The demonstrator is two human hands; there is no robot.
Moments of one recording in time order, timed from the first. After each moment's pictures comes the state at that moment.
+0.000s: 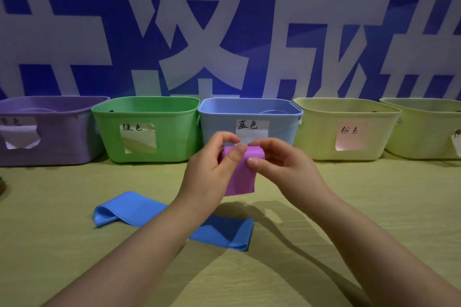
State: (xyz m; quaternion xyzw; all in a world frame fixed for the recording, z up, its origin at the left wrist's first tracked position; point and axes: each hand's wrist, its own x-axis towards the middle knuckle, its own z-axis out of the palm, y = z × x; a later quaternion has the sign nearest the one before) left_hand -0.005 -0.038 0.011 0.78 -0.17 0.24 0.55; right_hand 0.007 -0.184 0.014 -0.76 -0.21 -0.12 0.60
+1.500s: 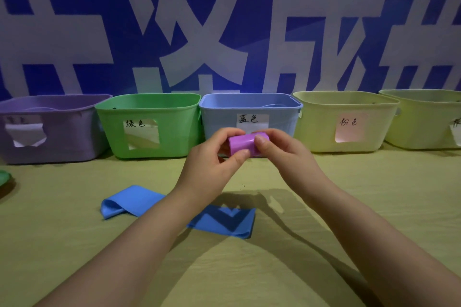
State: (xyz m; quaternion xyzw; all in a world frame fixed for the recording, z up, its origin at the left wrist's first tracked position) left_hand -0.003 -0.029 0.007 0.80 -0.21 0.23 0.51; right_hand 0.002 -0.184 0.017 -0.78 -0.19 -0.11 0.59
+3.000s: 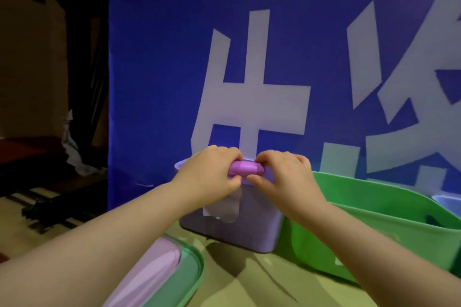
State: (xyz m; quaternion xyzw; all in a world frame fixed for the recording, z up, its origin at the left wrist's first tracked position) left_hand 0.075 0.369 0.085 0.94 -0.05 0.34 0.06; right_hand 0.142 0.216 0.077 -0.84 -0.38 -0.33 0.19
